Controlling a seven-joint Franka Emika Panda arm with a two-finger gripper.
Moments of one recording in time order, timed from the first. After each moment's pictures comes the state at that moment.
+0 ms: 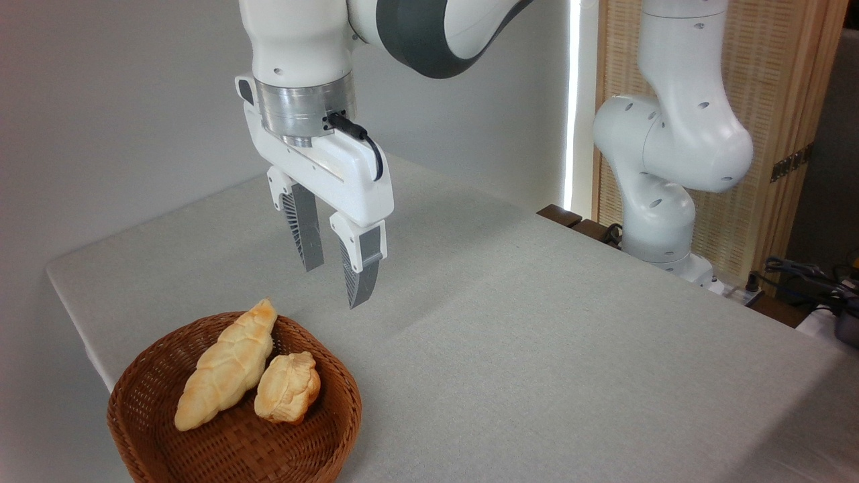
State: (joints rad) arm -0.07 -0.02 0.03 -1.80 -0.13 1.82 0.73
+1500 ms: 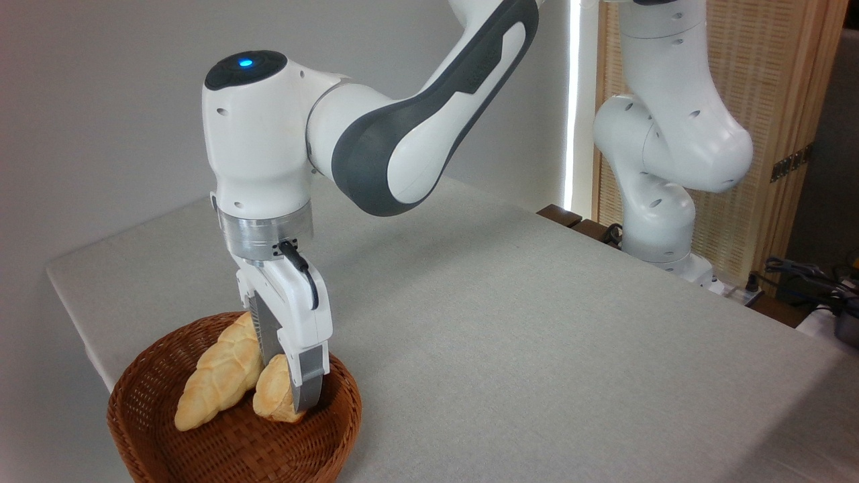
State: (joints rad) arm -0.08 0.21 0.01 -1.81 -0.11 2.15 0.86
